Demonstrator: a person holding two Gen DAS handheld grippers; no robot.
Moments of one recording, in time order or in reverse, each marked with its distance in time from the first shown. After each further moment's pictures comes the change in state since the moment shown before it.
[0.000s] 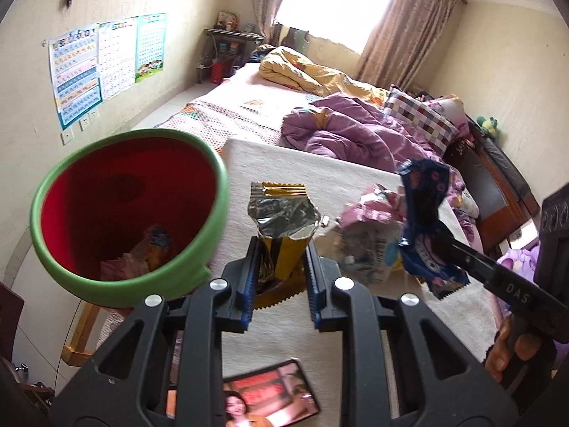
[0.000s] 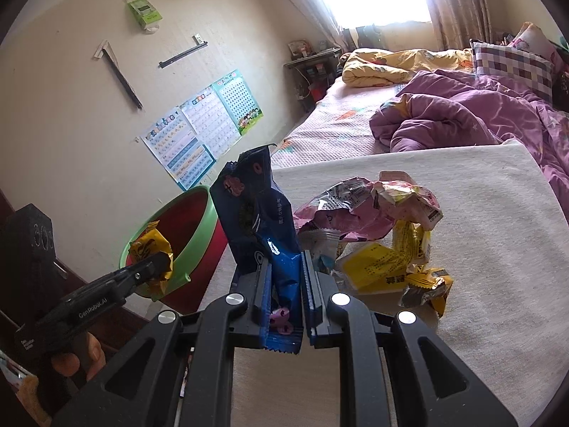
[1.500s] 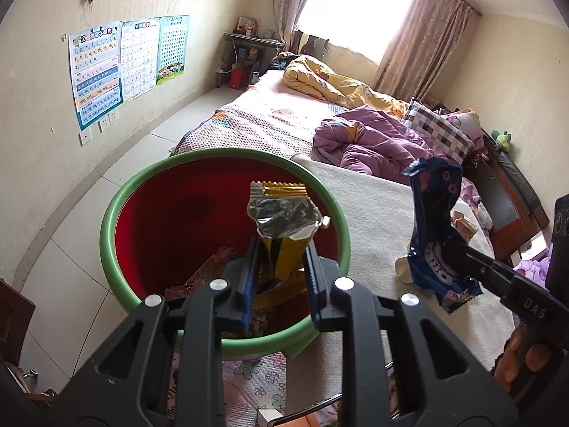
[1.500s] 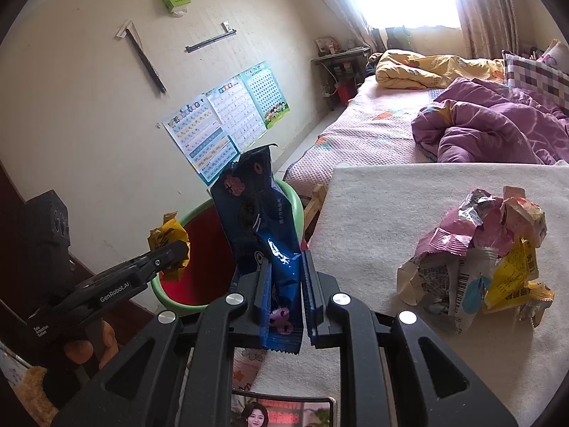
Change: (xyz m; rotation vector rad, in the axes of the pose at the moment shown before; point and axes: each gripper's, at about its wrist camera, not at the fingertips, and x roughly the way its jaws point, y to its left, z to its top) left arm -0.005 0.108 0.024 -0.021 -0.022 0.027; right arm 0.066 0.117 0.004 -0.074 0.009 0.060
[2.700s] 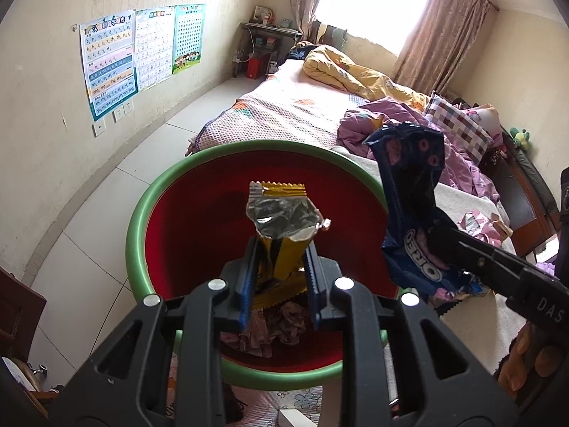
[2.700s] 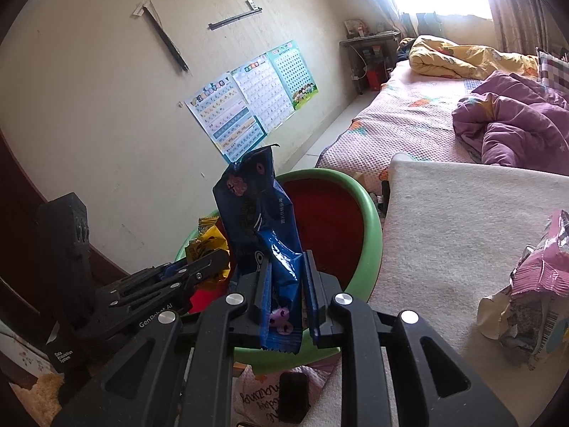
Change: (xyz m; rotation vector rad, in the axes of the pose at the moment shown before) left arm 0.026 0.032 0.007 -0.020 0.051 0.068; right arm 0.075 0.043 0.021 -0.033 0.090 0.084
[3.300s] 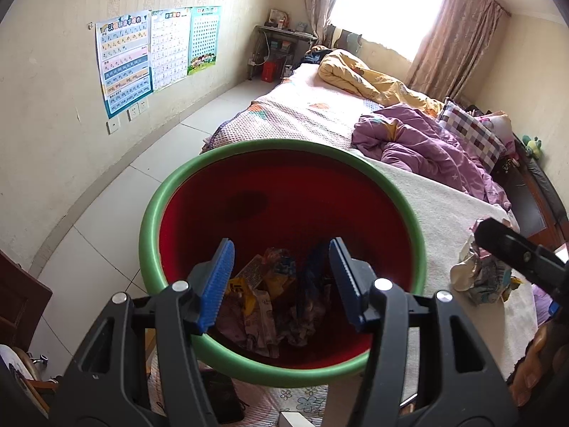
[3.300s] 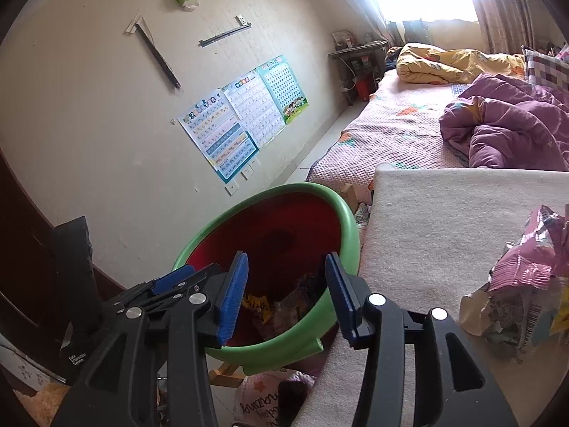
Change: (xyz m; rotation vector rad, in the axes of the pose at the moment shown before) left arm -0.007 0.001 -0.005 -0.027 -0.027 0.050; right arm -0.030 -0.013 -0.008 0.033 -0.072 -0.030
